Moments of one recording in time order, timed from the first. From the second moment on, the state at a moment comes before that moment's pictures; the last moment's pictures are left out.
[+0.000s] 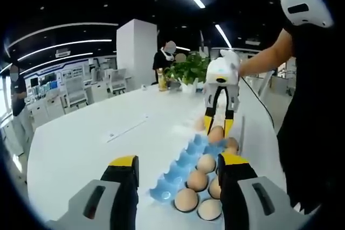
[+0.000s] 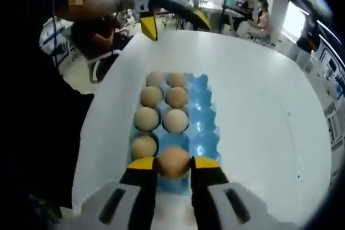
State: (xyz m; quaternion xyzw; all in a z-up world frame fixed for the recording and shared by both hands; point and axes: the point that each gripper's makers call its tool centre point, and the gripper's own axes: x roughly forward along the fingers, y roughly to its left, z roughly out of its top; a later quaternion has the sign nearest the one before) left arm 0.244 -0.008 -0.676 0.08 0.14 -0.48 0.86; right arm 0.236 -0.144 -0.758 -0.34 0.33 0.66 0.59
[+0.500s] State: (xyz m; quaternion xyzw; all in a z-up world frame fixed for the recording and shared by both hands) left arm 0.242 -0.006 -0.676 0.08 0.15 -0.47 0.87; right arm 0.236 -0.130 -0.775 -0.34 0.34 0.67 0.57
